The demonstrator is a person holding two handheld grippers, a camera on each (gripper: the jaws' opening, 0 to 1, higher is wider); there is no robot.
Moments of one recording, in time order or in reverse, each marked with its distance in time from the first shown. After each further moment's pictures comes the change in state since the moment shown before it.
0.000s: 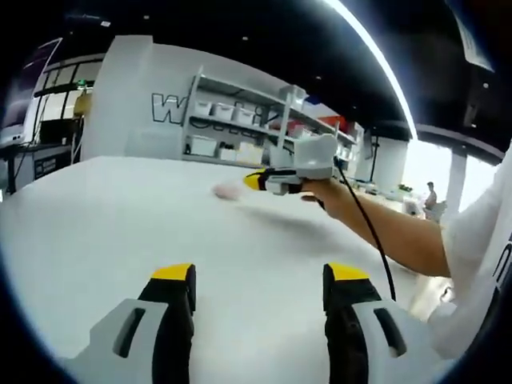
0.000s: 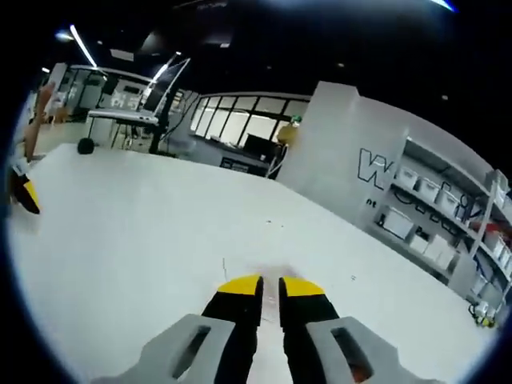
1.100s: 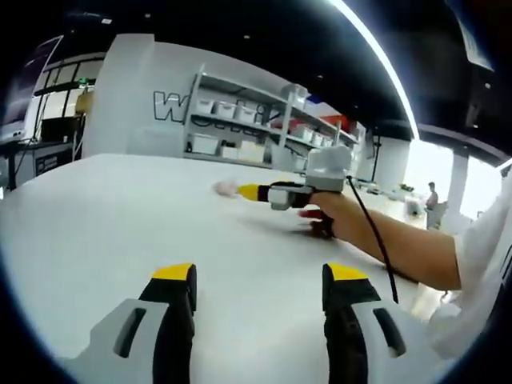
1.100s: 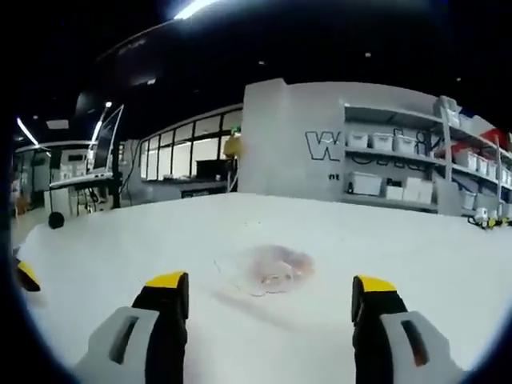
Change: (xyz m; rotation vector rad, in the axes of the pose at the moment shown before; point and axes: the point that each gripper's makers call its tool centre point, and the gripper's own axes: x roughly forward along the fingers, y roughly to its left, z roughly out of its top) left arm 0.002 0.003 -0.003 -0.010 0.012 0.009; right arm -0.015 -0.004 -0.018 0.408 -0.072 -0.209
